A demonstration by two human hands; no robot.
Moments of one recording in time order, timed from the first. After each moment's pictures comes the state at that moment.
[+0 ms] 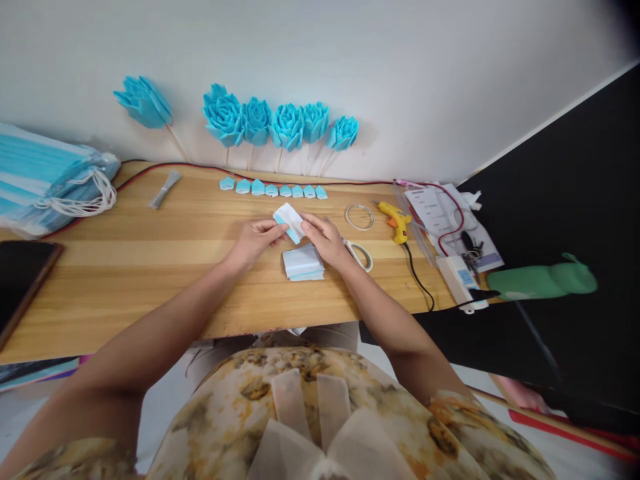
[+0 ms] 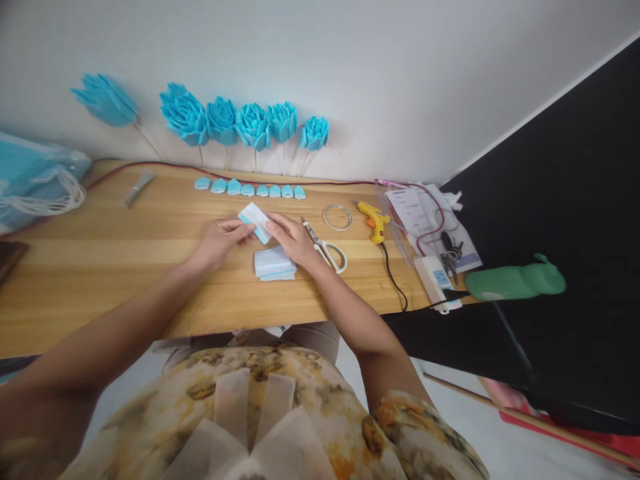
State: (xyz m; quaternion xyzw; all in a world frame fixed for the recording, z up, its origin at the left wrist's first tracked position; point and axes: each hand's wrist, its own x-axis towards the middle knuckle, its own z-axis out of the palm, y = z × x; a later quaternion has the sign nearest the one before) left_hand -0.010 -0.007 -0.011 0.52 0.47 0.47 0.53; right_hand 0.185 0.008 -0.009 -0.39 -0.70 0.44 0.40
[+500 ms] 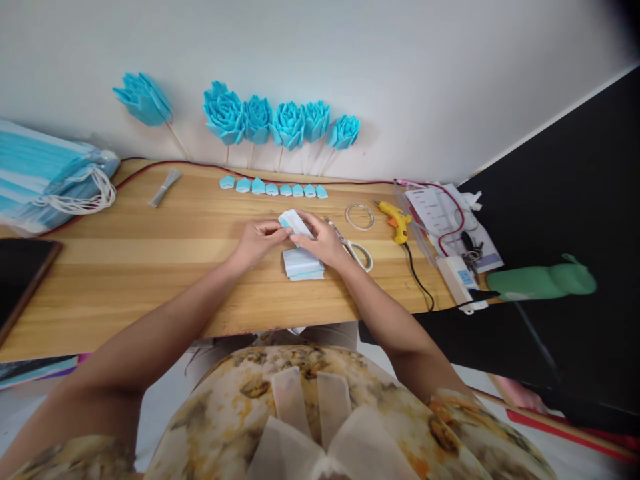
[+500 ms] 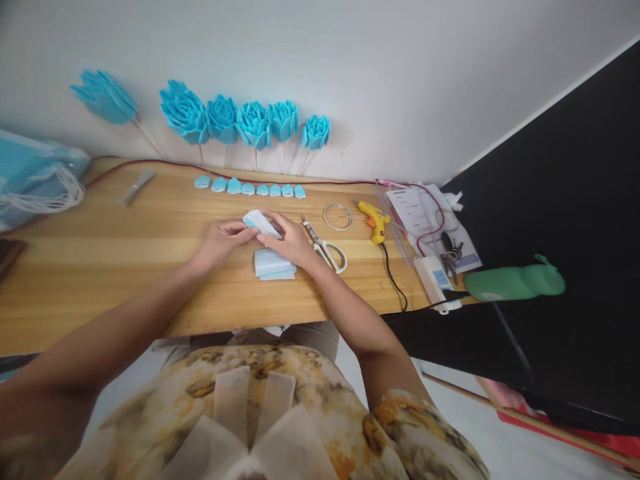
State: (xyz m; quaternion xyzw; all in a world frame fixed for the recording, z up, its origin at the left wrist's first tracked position) left_hand -0.008 -0.009 -0.011 0.55 0.46 0.48 0.51; right_hand 0.181 0.010 -0.014 -0.40 -0.72 0.42 0.37
